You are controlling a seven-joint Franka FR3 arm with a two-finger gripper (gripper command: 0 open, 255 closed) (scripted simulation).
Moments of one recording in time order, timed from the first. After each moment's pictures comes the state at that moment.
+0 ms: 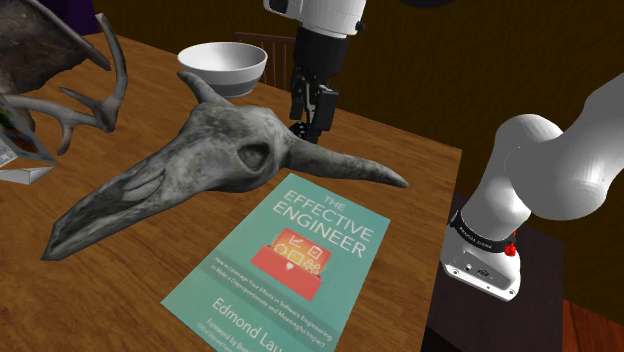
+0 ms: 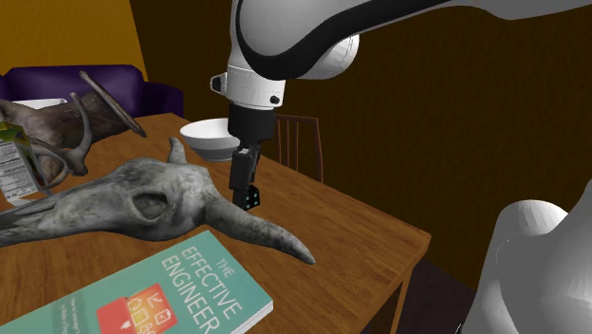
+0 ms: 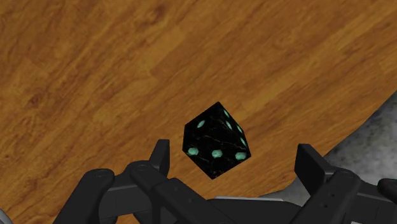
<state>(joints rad) 0.40 -0.43 0.18 -2.31 0.19 2.03 -0.47</state>
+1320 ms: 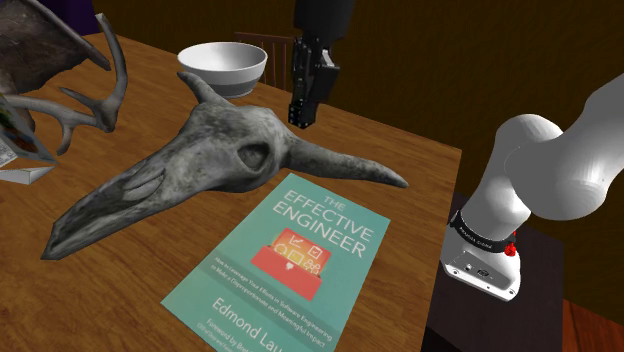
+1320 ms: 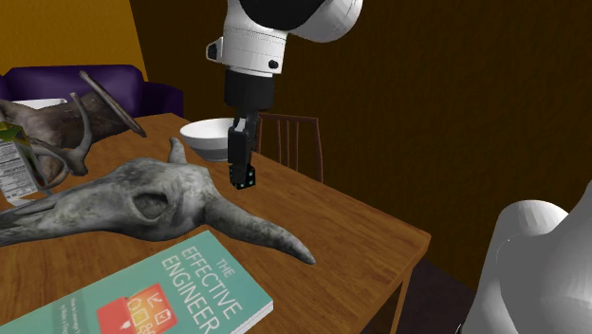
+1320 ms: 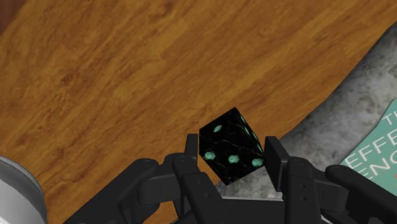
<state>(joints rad) 0.40 -0.44 0.17 -2.20 0.18 1.91 -0.46</state>
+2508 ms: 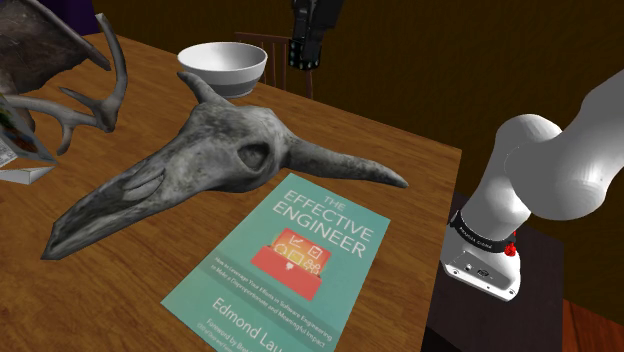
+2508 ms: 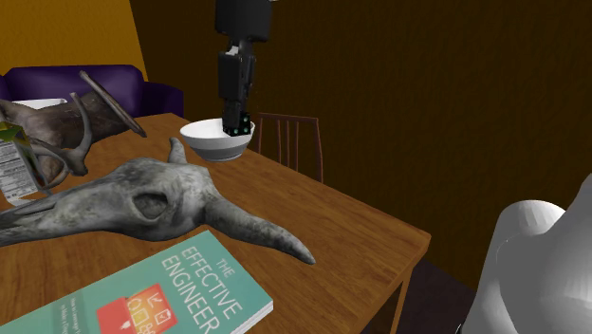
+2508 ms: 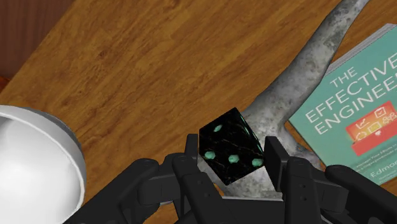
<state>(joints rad) 0.39 -0.40 0.16 -1.92 0.17 1.67 -0.43</state>
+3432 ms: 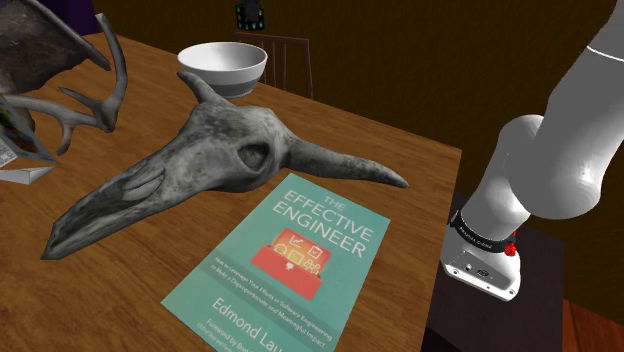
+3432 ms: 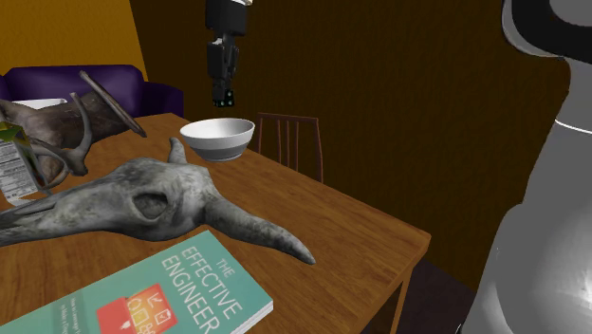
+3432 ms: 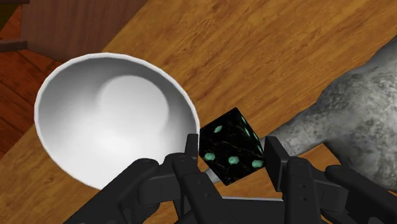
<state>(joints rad) 0.32 0.00 0.06 -1.47 0.13 1.59 -0.58</state>
